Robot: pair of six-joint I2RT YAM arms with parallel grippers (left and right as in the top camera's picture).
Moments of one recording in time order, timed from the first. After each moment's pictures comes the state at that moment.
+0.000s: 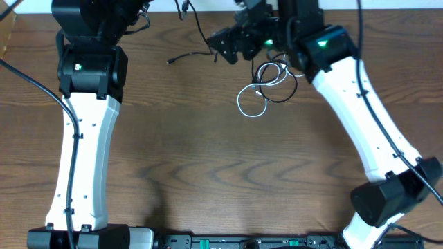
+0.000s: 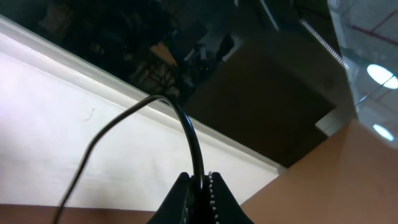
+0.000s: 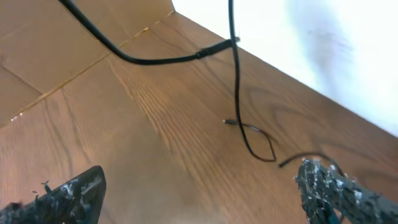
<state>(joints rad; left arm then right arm) -0.06 1.55 1.72 -0.07 0.44 -0.83 0.46 1.87 1.96 -0.63 -0.53 -0.02</state>
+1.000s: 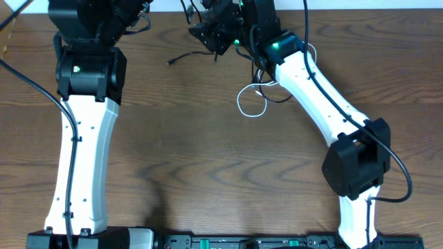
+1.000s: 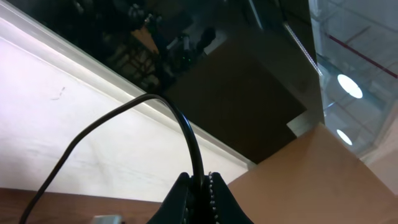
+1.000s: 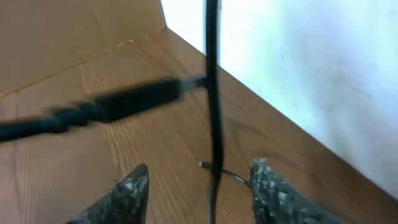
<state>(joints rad) -0.06 1.54 1.72 -0.05 0.51 -0.96 0.51 2.12 1.96 -0.24 -0.48 -0.05</state>
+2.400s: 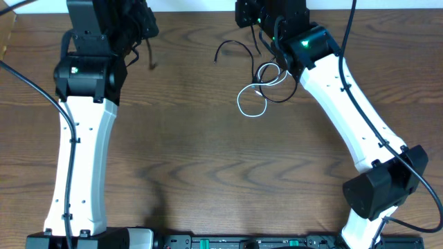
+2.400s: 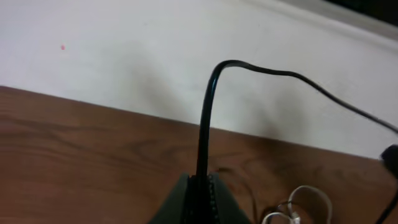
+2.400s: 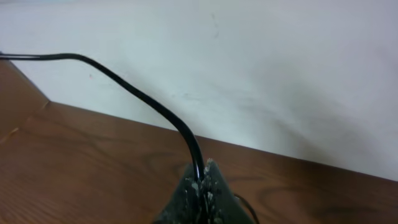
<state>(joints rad) -0.05 1.54 1.72 -0.62 0.08 -0.30 0.48 1.93 1.96 -0.34 0.04 0.23</state>
